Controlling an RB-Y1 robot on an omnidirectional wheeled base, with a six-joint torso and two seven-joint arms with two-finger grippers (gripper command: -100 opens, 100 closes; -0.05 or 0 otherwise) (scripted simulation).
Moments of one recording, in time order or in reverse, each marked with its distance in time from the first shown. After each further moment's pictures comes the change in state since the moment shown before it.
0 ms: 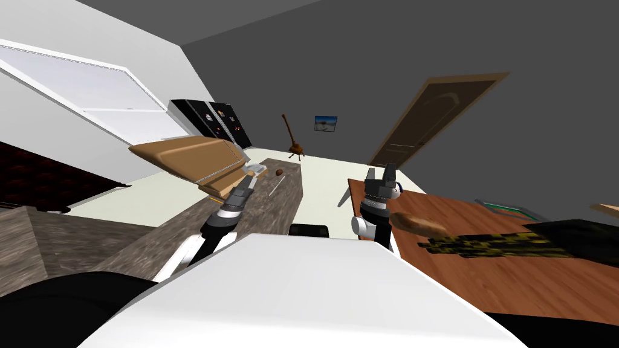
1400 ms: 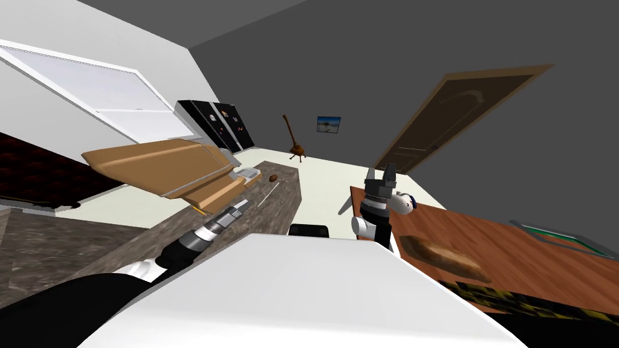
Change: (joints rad) left arm 0.239 0.208 0.190 0.145 -0.354 -0.060 0.106; right arm 0.000 0.000 0.000 0.000 0.000 0.000 0.000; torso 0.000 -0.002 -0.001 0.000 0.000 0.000
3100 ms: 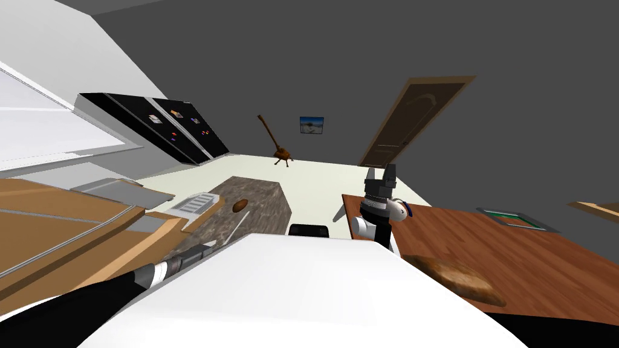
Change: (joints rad) left arm 0.262 0.338 0.060 0.259 -0.452 -0.066 0.147; right arm 0.000 0.000 0.000 0.000 0.000 0.000 0.000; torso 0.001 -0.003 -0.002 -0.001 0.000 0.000
